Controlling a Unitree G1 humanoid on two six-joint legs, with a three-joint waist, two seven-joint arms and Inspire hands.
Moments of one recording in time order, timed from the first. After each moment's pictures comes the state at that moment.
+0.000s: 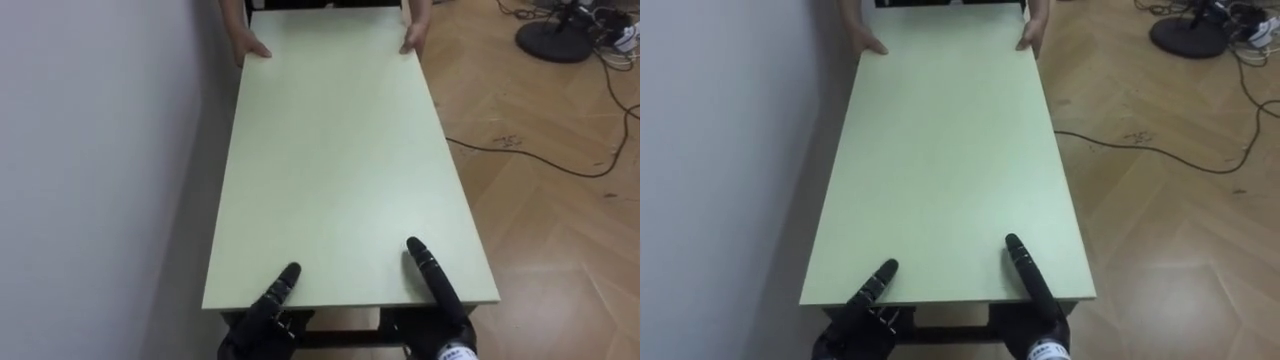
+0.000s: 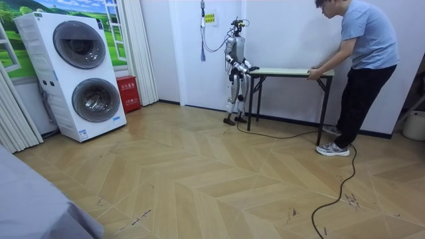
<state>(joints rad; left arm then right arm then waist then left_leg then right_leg) 0.22 0.12 -0.25 0.55 -1.01 0.04 -0.21 0.26 -0.12 0.16 0.46 1.28 0.00 0.18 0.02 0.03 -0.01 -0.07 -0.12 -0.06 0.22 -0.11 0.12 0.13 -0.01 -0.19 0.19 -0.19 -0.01</state>
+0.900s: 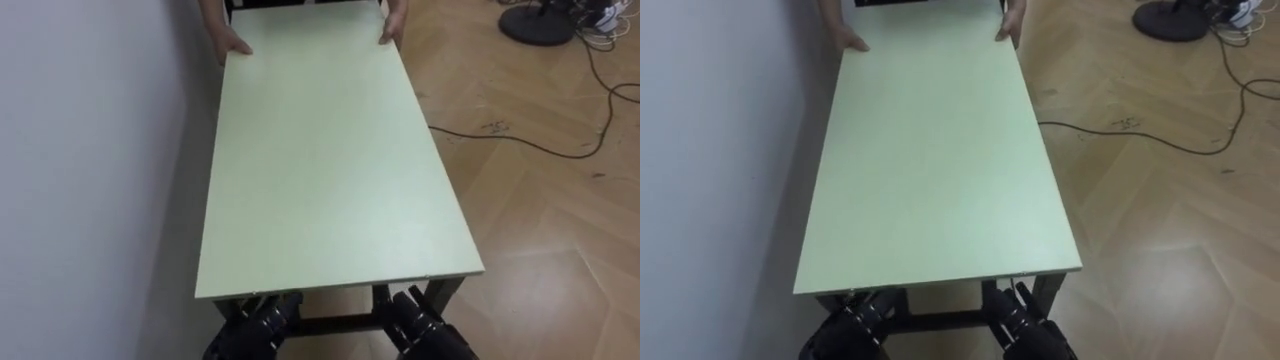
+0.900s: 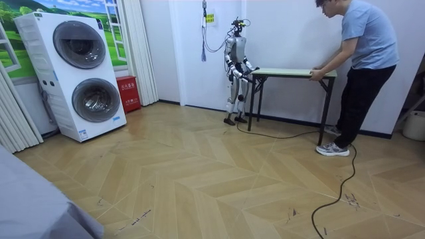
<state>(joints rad) 0.17 0.14 -0.19 0.83 -0.90 -0.01 -0.36 0.23 -0.19 0.18 0.70 1.21 0.03 0.48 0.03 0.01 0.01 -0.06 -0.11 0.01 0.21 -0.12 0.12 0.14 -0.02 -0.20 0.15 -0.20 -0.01</state>
